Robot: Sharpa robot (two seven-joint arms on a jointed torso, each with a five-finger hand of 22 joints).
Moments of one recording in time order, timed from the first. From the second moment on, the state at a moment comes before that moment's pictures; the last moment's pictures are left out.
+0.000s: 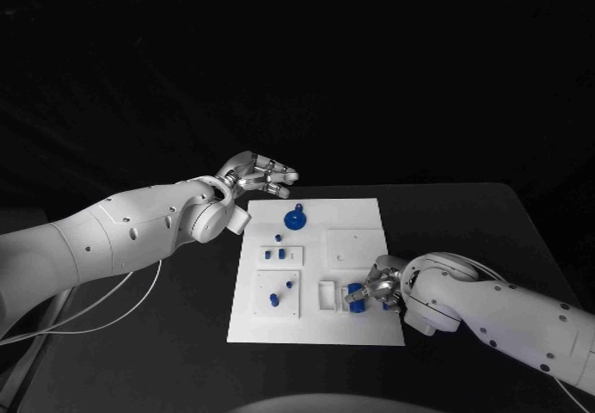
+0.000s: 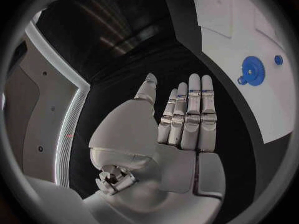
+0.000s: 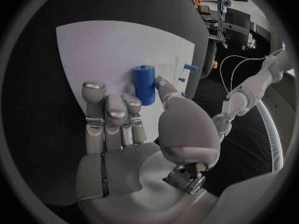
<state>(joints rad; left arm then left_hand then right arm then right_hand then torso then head) 1.20 -0.69 -0.06 1.17 -0.39 -0.18 0.31 1.29 0.03 -0.09 -0.02 0.12 1.03 0.14 0.08 0.07 1.19 0.11 0.06 0.06 1.32 0.06 0.07 0.11 0.05 1.16 0.05 0.09 0.14 0.89 -0.70 0.11 1.49 -1.18 -0.03 -0.68 1.16 -0.16 0.18 -0.07 0.30 1.09 0.08 0.07 0.83 1.34 -0.02 0.94 1.20 1.46 -0.08 1.05 1.13 0.07 1.46 -0.11 0.62 1.31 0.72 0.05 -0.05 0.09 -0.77</state>
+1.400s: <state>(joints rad) 1.21 -0.69 -0.06 1.17 -0.40 -0.17 0.28 1.28 0.02 -0.08 0.00 0.12 1.03 0.14 0.08 0.07 1.19 0.11 0.06 0.06 1.32 0.07 0.07 0.11 0.05 1.16 0.05 0.10 0.13 0.93 -0.74 0.12 1.62 -1.07 -0.12 -0.68 1.14 -0.08 0.29 -0.20 0.34 1.15 0.07 0.06 0.15 1.34 -0.03 0.94 1.20 1.45 -0.09 1.04 1.14 0.09 1.46 -0.11 0.64 1.31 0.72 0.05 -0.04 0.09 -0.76</state>
